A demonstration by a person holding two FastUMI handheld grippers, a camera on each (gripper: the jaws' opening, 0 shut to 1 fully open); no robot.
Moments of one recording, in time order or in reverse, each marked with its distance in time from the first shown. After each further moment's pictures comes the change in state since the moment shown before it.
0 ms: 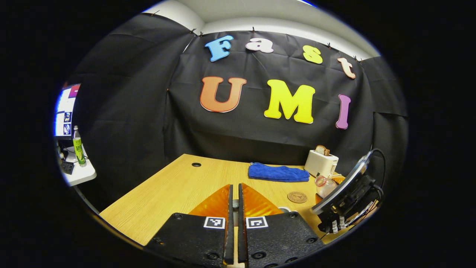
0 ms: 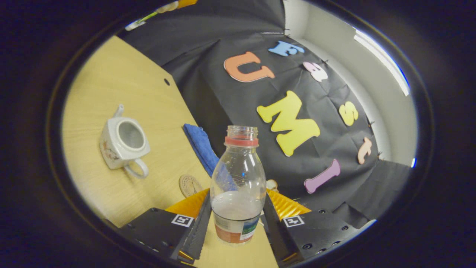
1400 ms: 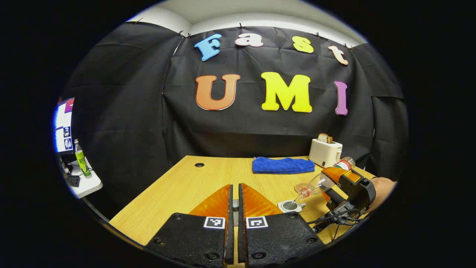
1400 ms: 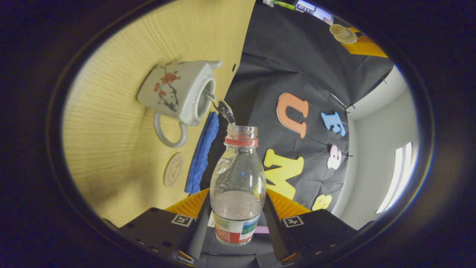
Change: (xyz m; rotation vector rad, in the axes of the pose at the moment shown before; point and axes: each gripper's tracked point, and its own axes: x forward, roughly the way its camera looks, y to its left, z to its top) left arm 0.006 0.000 -0.007 0.112 0.027 0.016; right arm 0.003 0.006 0.030 -0.770 -0.161 -0.115
